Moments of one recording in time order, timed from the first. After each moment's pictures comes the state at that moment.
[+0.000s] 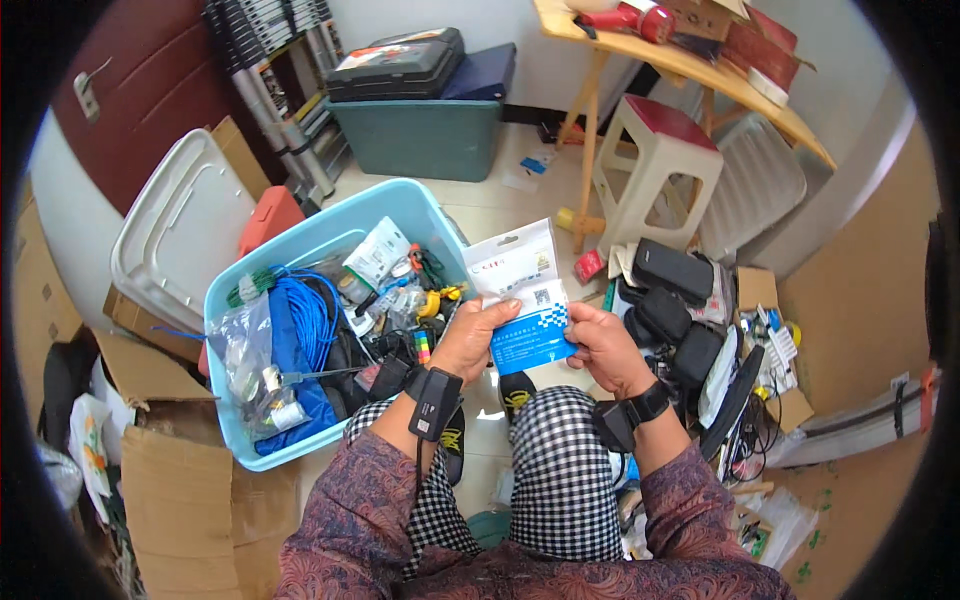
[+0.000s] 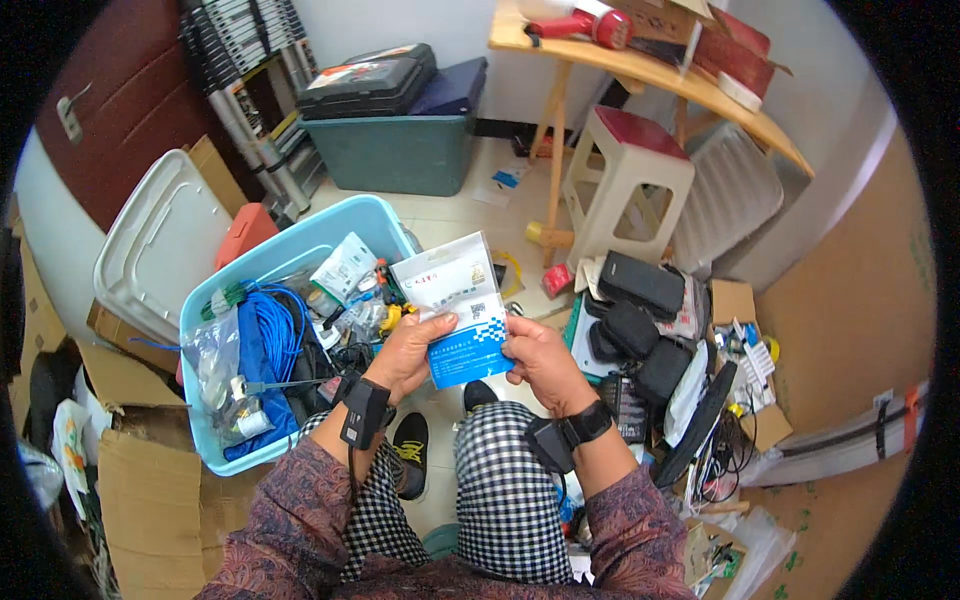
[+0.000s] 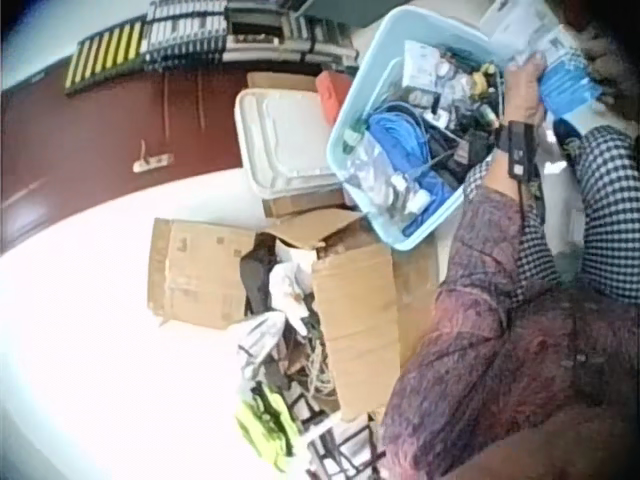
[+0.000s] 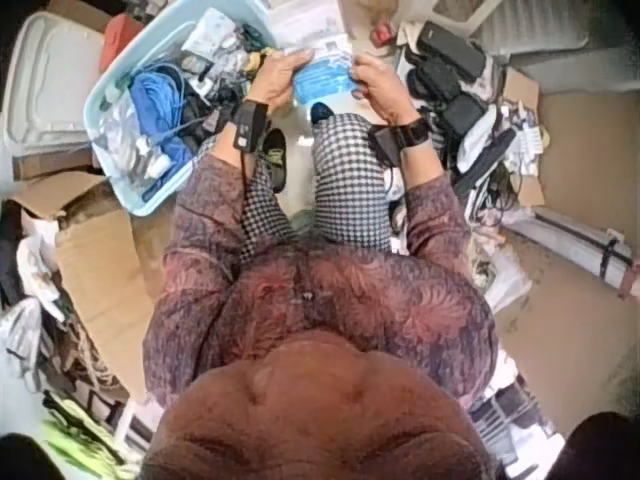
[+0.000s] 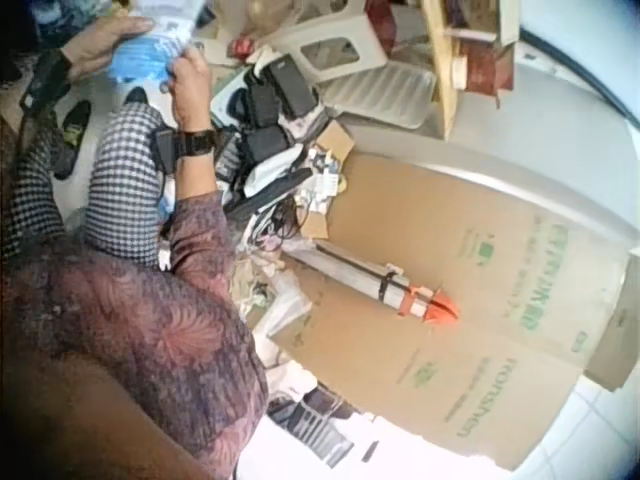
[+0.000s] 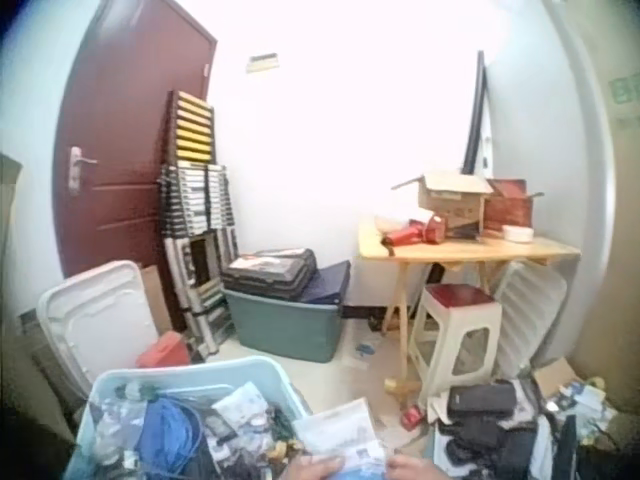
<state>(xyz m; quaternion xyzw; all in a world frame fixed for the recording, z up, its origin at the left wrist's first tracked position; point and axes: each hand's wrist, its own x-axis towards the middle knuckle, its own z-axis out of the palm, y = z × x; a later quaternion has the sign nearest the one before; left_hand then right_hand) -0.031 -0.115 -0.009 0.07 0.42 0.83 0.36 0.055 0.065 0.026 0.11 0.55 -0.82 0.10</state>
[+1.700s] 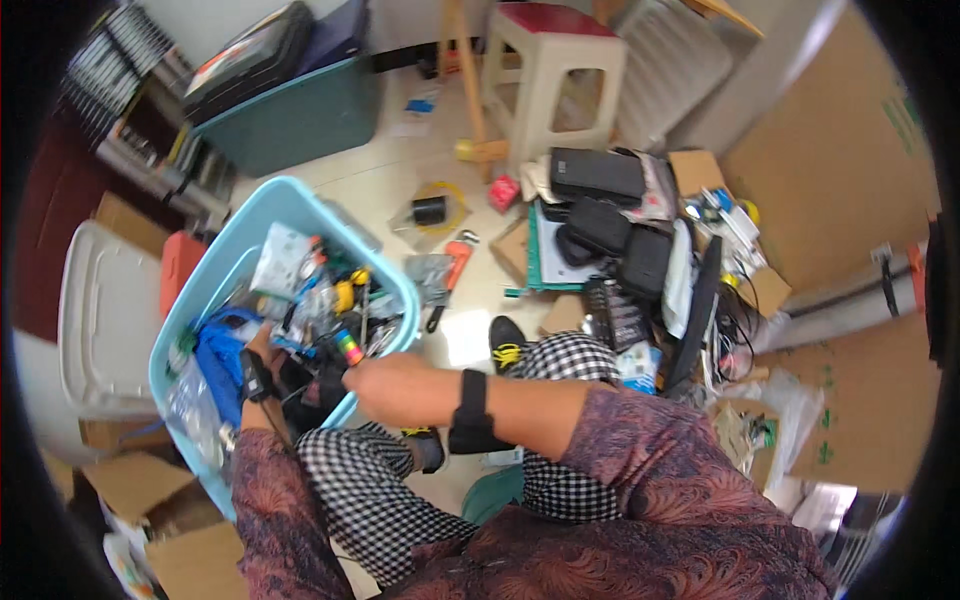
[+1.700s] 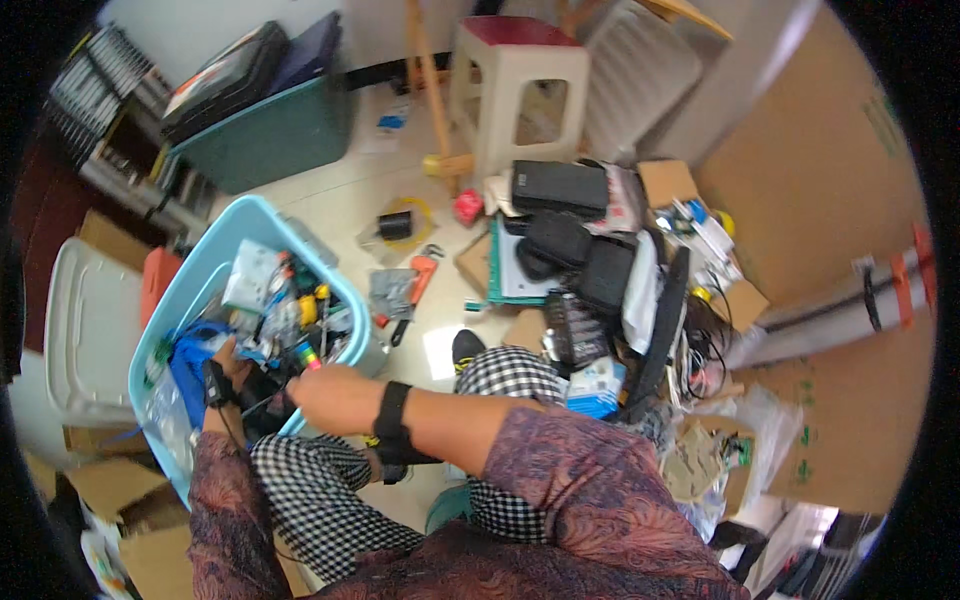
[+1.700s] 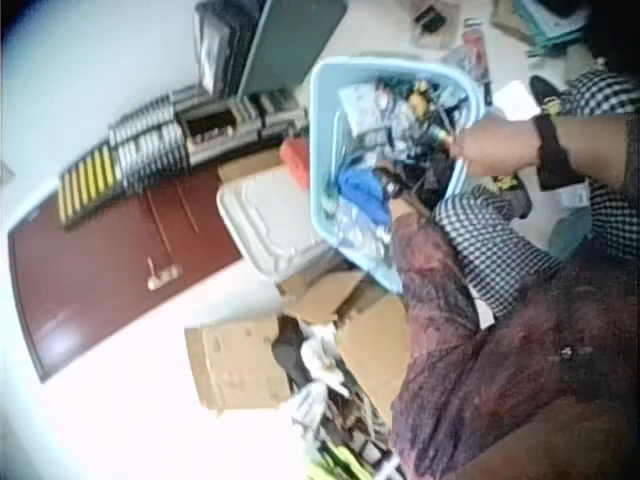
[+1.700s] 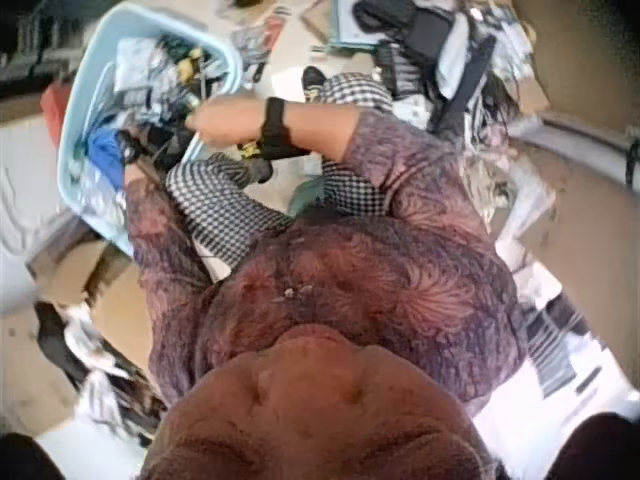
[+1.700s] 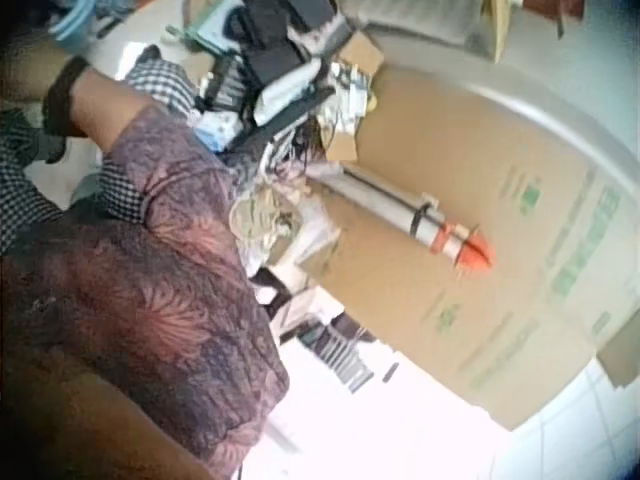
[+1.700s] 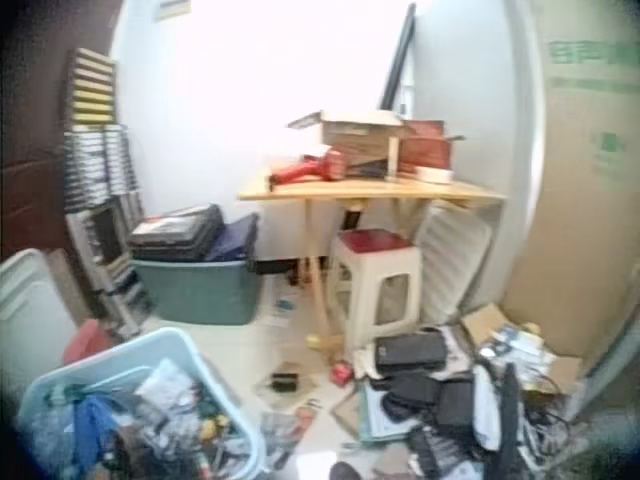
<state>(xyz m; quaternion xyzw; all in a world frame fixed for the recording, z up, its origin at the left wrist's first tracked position) -0.162 -0.371 -0.185 -0.07 0.78 0.61 0.13 0.031 -0.056 -0.005 -0.22 0.89 -0.38 0.11</state>
